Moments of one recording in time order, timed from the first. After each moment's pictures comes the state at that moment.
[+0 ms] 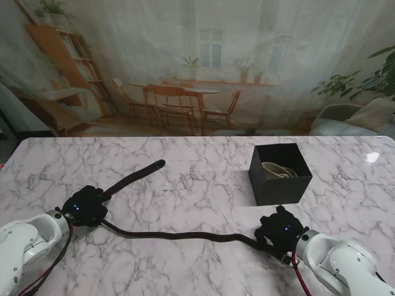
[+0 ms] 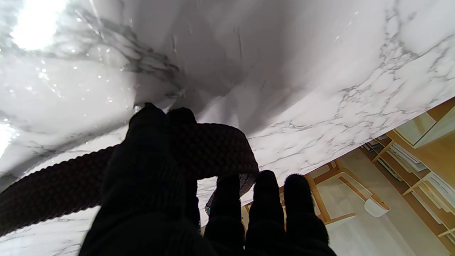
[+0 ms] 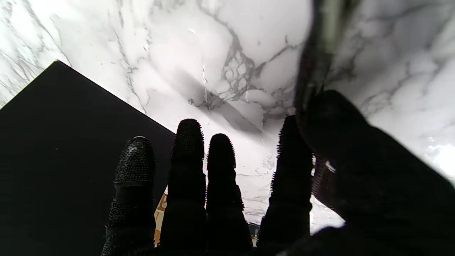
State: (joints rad) left arm 1.63 -0.94 -1.47 -1.45 1.51 -0.45 0.01; right arm -1.85 -0.99 1.40 -1.80 -1.50 -0.36 0.17; left_hand 1.07 -0.32 -0.03 0.01 0.78 -0.08 0.72 0.58 0.44 0.07 0.19 0.23 0.32 0.12 0.22 0.37 0.06 0.05 0.63 0.43; right_hand 0.53 -0.63 0.89 -0.16 0.65 -0.36 0.85 0.51 0.64 0.10 0.50 0.52 0.72 0.07 0.43 0.51 0.32 0.27 1.11 0.58
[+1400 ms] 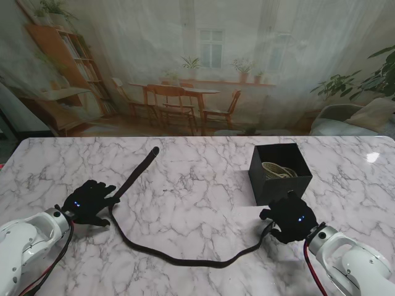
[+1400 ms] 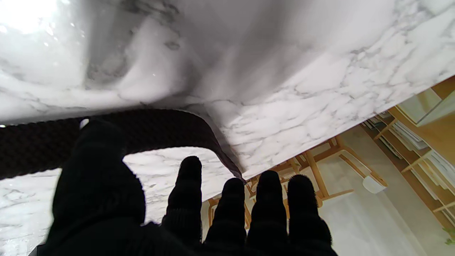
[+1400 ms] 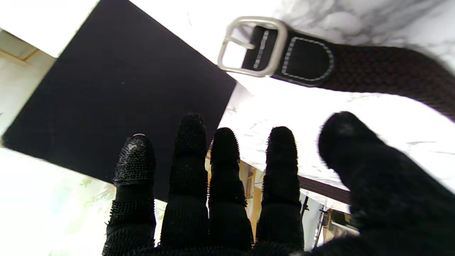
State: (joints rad) left arm 1.64 -0.95 -1.48 -1.47 1.50 -0.46 0.08; right arm -1.88 -0.99 1.49 -1.76 -1.54 -0.32 -0.16; left_hand 0.77 -0.26 -0.02 0.01 0.48 0.03 0.14 0.37 0.35 0.13 0.11 0.22 0.31 0.15 0.21 0.37 0.05 0.09 0.63 0.43; right_hand 0.39 -0.52 0.93 -0.13 0.58 -0.20 0.58 0.40 0.73 0.06 0.46 0.45 0.79 0.05 0.40 0.49 0.35 0.27 1.11 0.57
